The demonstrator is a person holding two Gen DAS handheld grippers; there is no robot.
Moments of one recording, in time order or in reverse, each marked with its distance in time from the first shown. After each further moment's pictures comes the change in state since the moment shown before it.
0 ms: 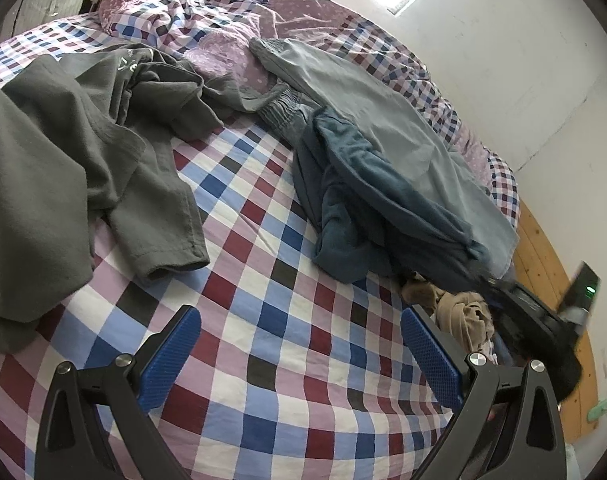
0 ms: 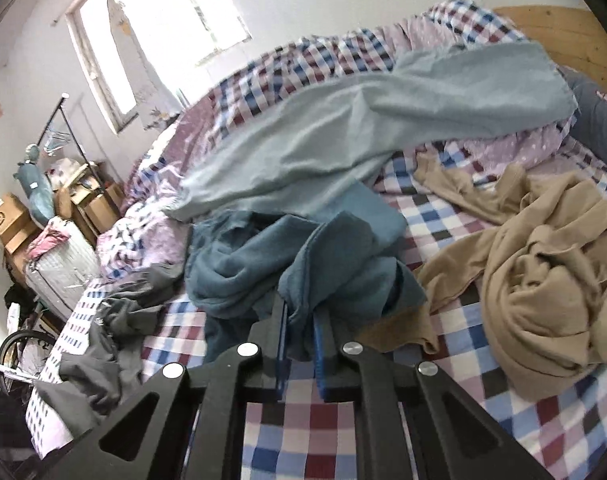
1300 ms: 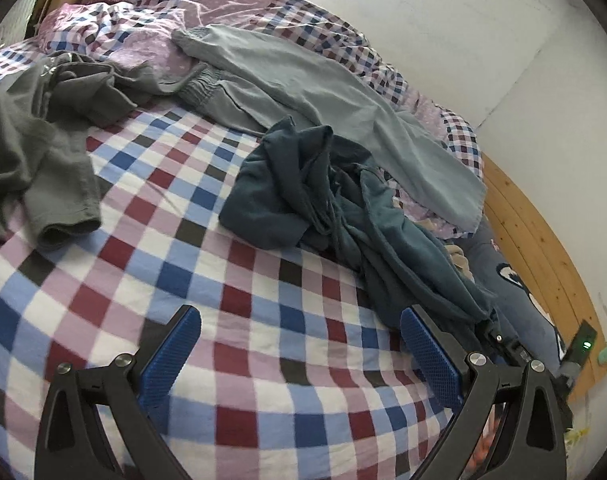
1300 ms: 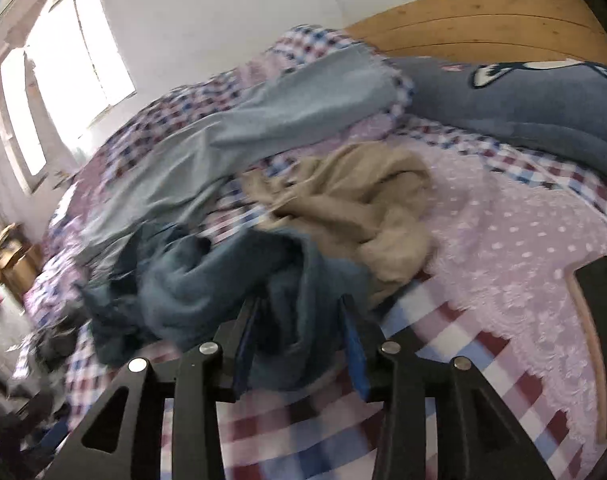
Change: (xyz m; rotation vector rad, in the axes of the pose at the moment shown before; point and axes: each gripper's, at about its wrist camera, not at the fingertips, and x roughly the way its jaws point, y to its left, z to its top) left arm 0.031 -0.058 -0.050 0.156 0.025 -0.111; right arm -0.113 -0.114 -0.070 0.187 -0.109 -0.315
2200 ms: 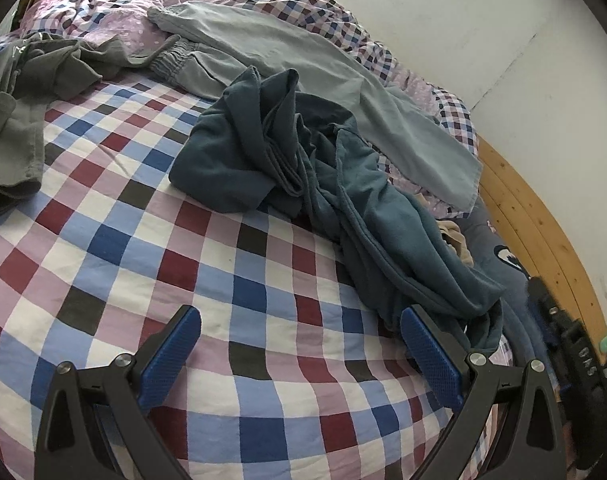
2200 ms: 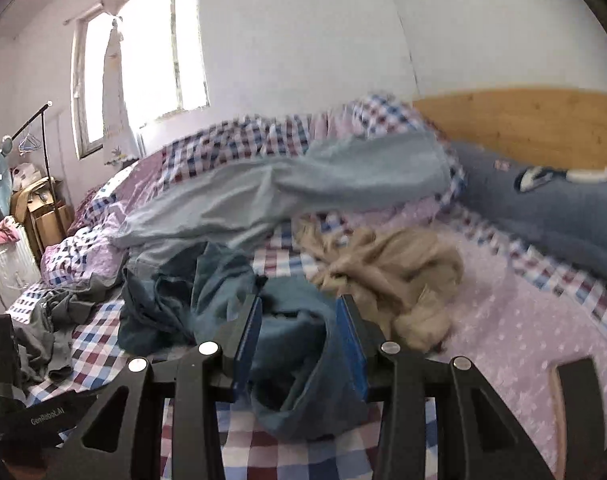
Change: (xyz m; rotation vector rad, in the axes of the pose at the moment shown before) left arm 0.034 -0.023 -0.022 0.029 0.049 -0.019; right arm -0.043 0.037 0.002 -0.259 -0.177 0.080
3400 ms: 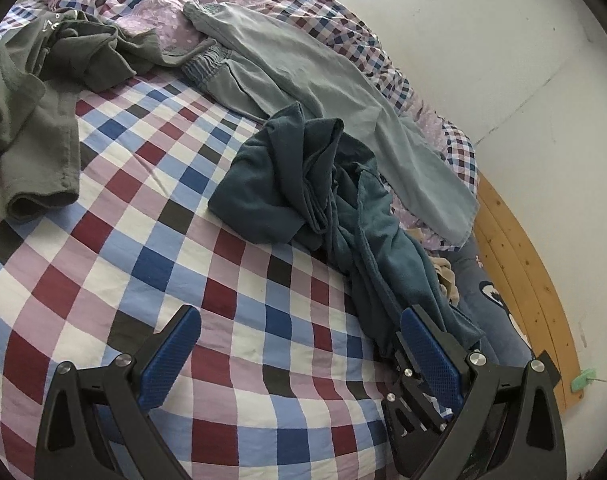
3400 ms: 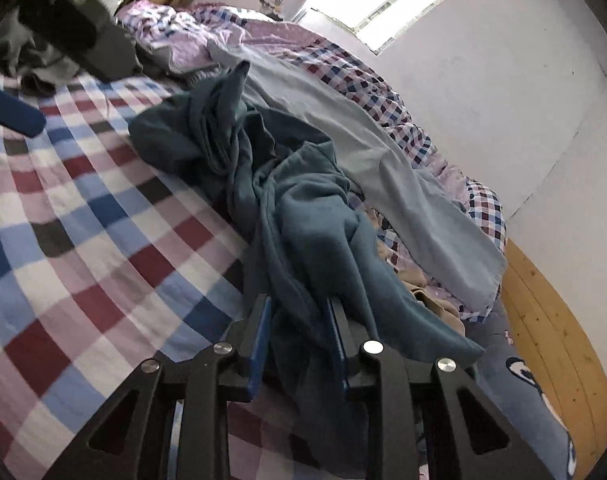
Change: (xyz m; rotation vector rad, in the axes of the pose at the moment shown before) left arm -0.022 0.035 0.024 -0.126 -0.015 -0.053; right arm 0.082 0.105 -0.090 -0.938 0.089 -0.125
